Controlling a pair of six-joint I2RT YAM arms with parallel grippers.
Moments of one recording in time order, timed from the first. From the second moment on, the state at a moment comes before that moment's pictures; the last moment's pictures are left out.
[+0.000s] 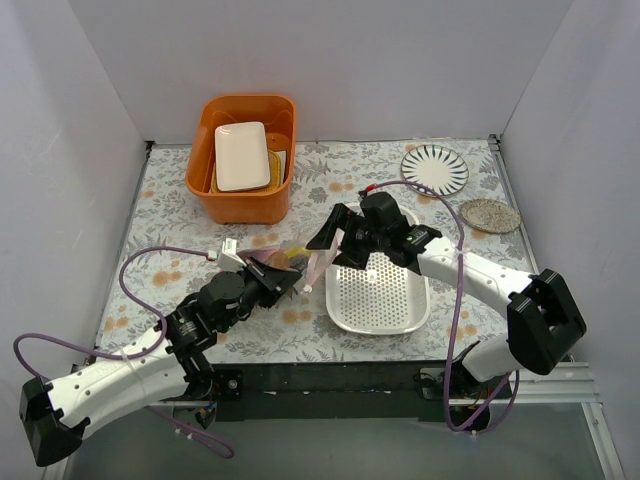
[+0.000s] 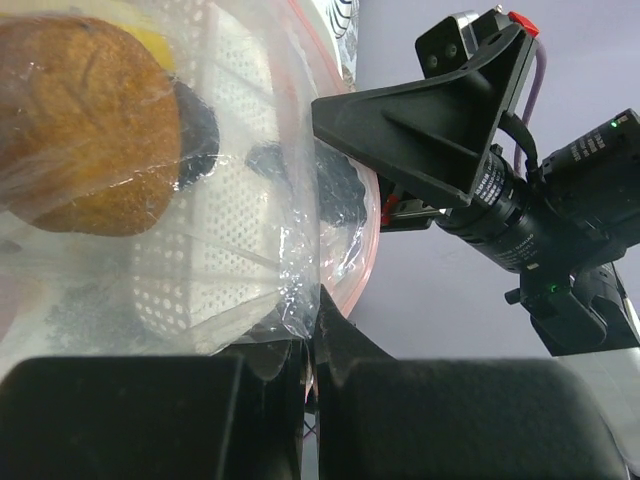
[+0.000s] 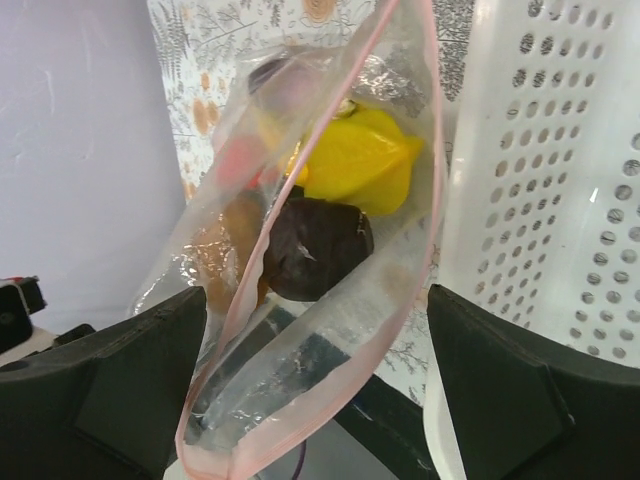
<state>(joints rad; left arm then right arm) -0.93 0.64 0.47 -0.11 -0.28 -1.37 0.73 1.44 0.99 -0.18 -0.28 1.08</state>
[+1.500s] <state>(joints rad) -0.93 0.65 0.29 -0.07 -0.17 -1.37 0.70 1.23 0.93 -0.37 -0.28 0.88</state>
